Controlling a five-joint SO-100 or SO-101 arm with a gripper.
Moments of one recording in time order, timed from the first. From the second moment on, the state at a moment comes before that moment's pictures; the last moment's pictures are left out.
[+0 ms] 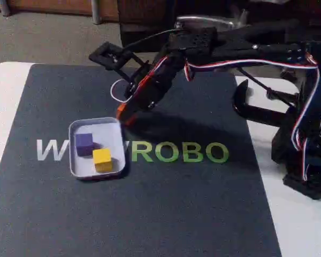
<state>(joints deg) 27.2 74.6 99.0 38.4 -84.1</state>
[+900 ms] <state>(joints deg) 20.9 70.5 91.3 38.5 -80.2</state>
